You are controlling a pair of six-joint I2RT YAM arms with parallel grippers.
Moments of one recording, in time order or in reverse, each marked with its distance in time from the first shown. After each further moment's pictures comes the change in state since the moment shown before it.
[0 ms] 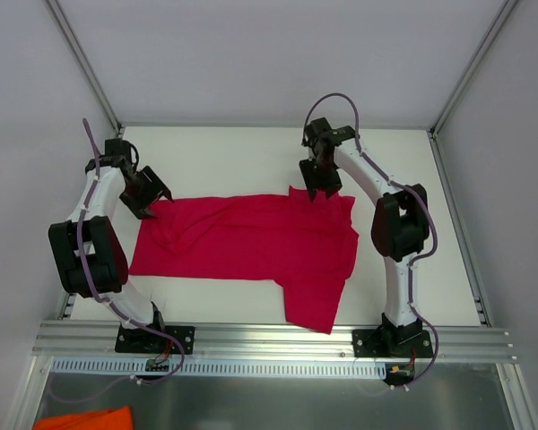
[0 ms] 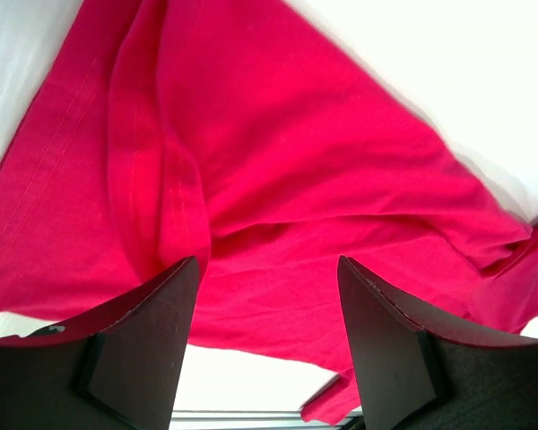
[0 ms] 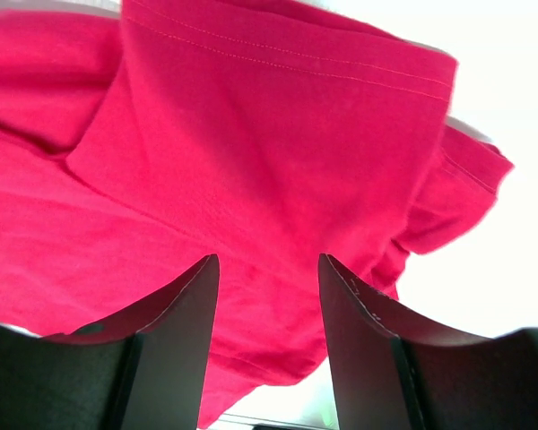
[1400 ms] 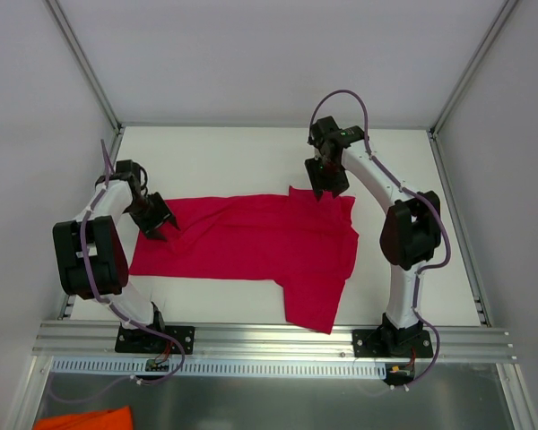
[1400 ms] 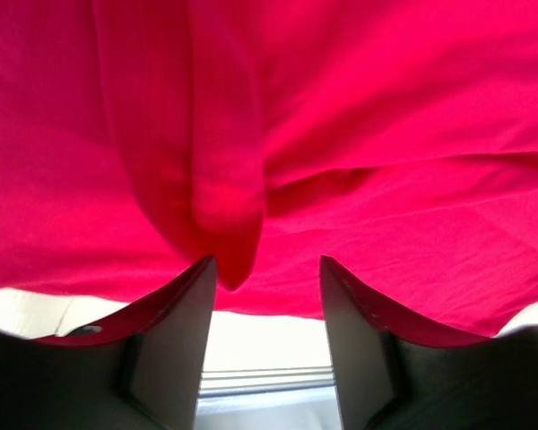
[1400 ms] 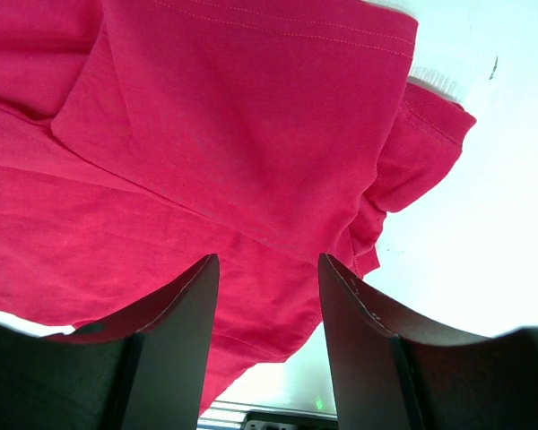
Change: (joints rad) left arm -0.014 -0.026 -0.216 -0.006 0.050 0.087; right arm 0.000 -0.121 -0.074 -0.004 0.047 0.003
